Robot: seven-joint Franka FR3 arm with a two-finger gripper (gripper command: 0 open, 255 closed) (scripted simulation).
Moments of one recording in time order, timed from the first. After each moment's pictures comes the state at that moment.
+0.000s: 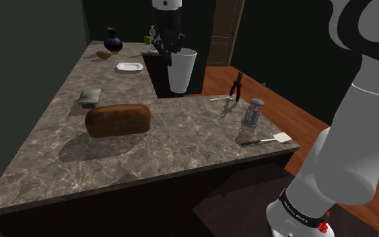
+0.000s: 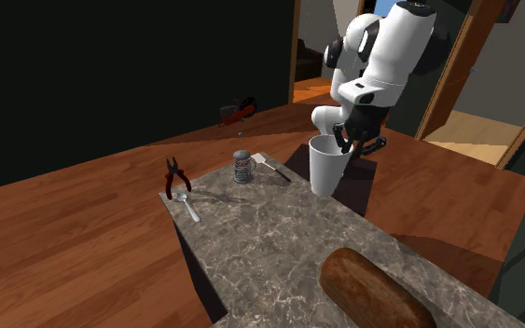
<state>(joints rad) 0.22 0.10 0.10 -1.49 -0.15 1.55 0.26</state>
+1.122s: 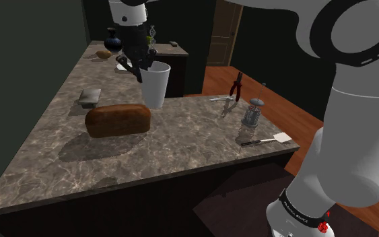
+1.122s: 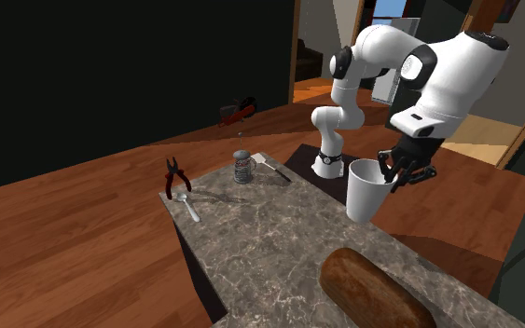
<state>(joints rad) 0.34 0.26 0.18 -1.38 -0.18 1.57 0.46</state>
